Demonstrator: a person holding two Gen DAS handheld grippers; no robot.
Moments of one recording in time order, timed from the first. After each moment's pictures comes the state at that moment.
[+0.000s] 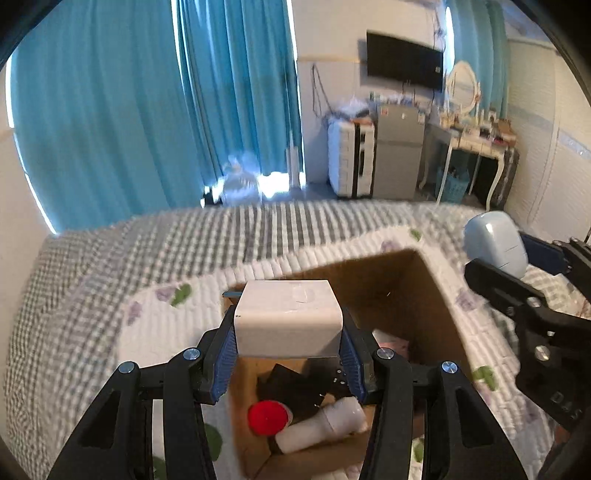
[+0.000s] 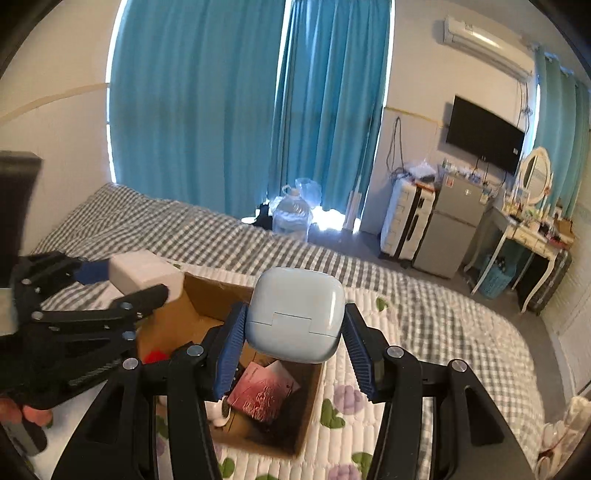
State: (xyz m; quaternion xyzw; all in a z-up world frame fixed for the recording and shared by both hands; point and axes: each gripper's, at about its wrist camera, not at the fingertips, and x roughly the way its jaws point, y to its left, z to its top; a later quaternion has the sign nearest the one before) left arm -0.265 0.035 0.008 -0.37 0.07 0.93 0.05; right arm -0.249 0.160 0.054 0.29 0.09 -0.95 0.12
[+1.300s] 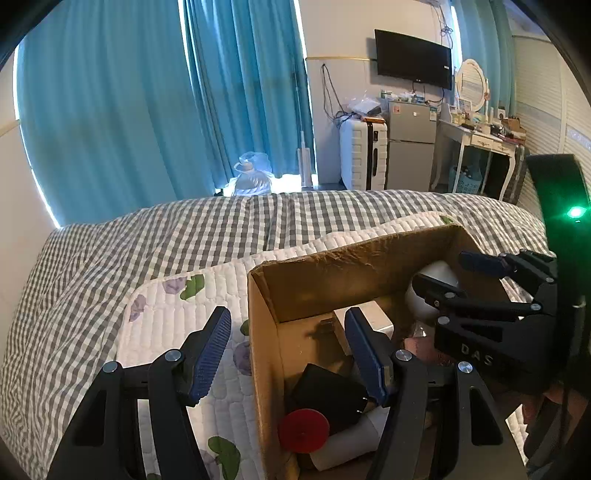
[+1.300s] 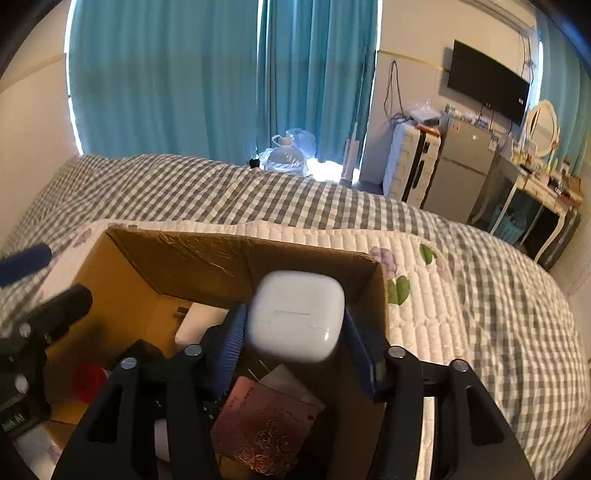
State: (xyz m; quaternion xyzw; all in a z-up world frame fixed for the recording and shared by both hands) left arm -0.264 0.008 -0.020 -0.35 0.07 0.94 0.03; right arm -0.332 0.142 -0.043 0.37 0.06 -0.92 0.11
